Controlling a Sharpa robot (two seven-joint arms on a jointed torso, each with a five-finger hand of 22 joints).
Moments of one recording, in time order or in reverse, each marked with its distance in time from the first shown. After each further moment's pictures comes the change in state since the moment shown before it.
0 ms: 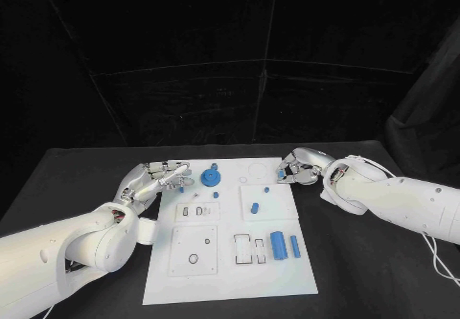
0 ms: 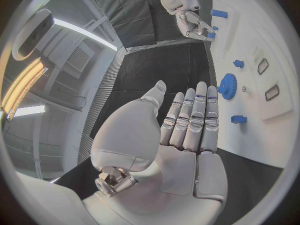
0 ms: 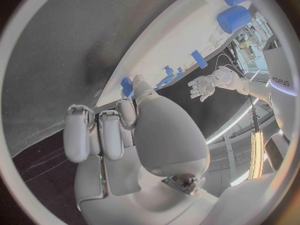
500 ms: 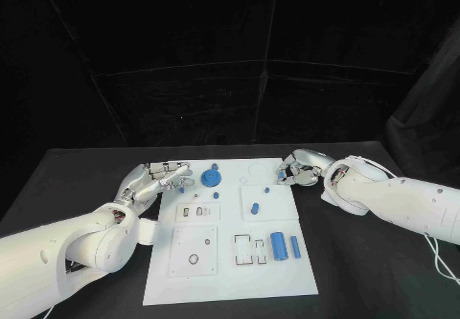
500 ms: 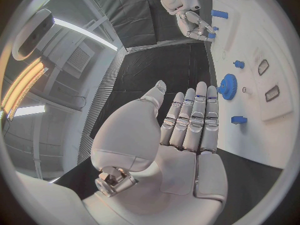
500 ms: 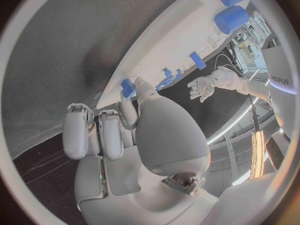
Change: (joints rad) left arm 0.000 0.000 0.000 0.003 0.000 0.000 0.001; left_hand 0.000 0.000 0.000 0.000 0.000 0.000 0.000 0.000 0.000 0.000 0.000 0.000 0.000 0.000 0.000 0.000 -0.001 0.000 0.000 0.000 0.000 0.000; right arm 0.001 -0.004 0.000 0.005 0.002 0.025 -0.003; right_hand -0.035 -0.056 -0.085 0.034 0.161 -0.067 0.019 -0.022 0.002 -0.009 0.009 -0.016 -0.014 0.001 0.018 -0.010 -0.001 0.000 -0.026 0.019 -0.016 0.000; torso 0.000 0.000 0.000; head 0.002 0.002
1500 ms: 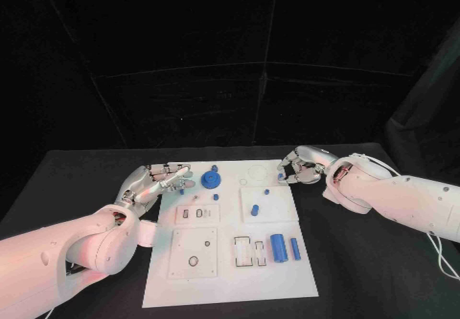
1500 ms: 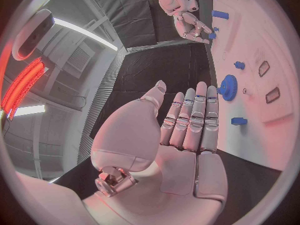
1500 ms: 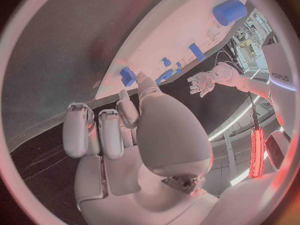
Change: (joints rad) left arm 0.000 0.002 0.000 0.001 0.000 -0.001 0.000; left_hand 0.000 0.000 0.000 0.000 0.000 0.000 0.000 0.000 0.000 0.000 0.000 0.000 0.000 0.000 0.000 0.000 0.000 0.000 0.000 0.000 0.000 0.000; right arm 0.020 -0.018 0.000 0.019 0.017 -0.018 -0.002; right_hand -0.034 -0.034 -0.012 0.023 0.045 -0.047 0.007 -0.020 -0.003 -0.007 0.007 -0.012 -0.011 -0.001 0.001 -0.008 0.000 0.000 -0.012 0.005 -0.008 0.000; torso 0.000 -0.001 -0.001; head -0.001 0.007
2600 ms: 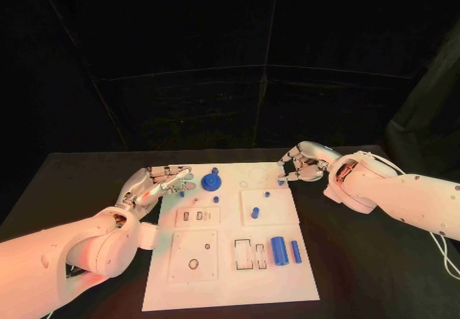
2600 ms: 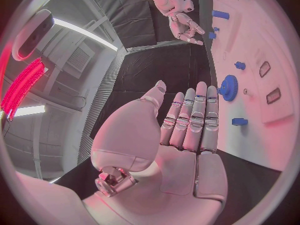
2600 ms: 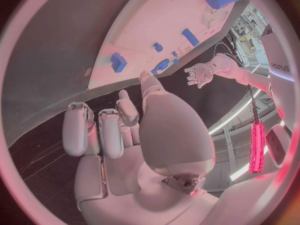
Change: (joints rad) left arm 0.002 -0.001 0.000 0.005 0.000 -0.005 0.000; left_hand 0.000 0.000 -0.003 0.003 0.000 0.000 0.000 0.000 0.000 0.000 0.000 0.000 0.000 0.000 0.000 0.000 0.000 0.000 0.000 0.000 0.000 0.000; right arm 0.029 -0.033 0.000 0.061 0.045 -0.024 -0.022; right_hand -0.035 -0.035 0.013 0.013 -0.004 -0.004 0.004 -0.004 -0.001 -0.011 0.004 -0.019 -0.016 0.000 0.000 -0.008 0.000 0.000 -0.014 0.000 -0.004 -0.014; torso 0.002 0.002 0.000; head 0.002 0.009
